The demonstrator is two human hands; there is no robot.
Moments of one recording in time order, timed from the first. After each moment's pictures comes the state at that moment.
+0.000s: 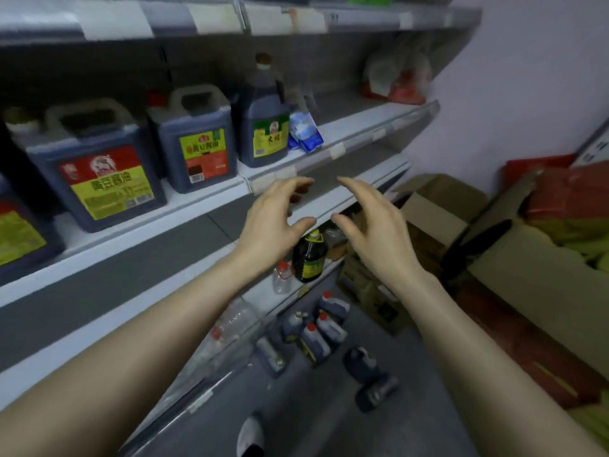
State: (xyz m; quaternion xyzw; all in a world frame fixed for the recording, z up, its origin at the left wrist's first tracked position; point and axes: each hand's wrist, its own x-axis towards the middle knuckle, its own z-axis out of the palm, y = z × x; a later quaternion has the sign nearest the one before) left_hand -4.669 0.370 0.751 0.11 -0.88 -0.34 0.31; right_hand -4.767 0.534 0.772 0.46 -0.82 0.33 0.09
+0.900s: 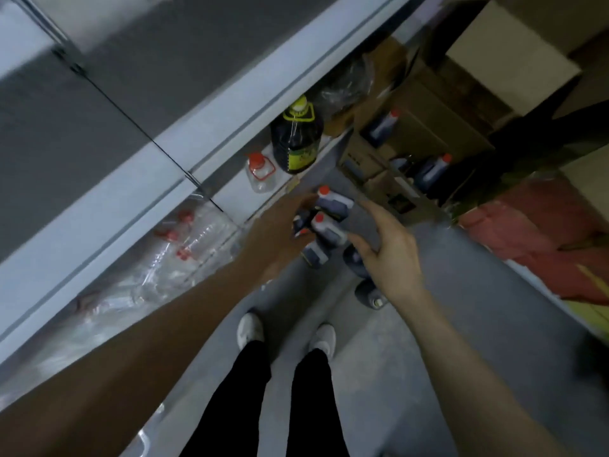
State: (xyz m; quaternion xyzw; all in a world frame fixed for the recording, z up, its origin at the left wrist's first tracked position) left_hand -4.839 0.362 0.453 0.18 -0.87 -0.47 0.00; right_hand -4.921 0.545 0.469 0.26 -0.91 0.30 -0.14
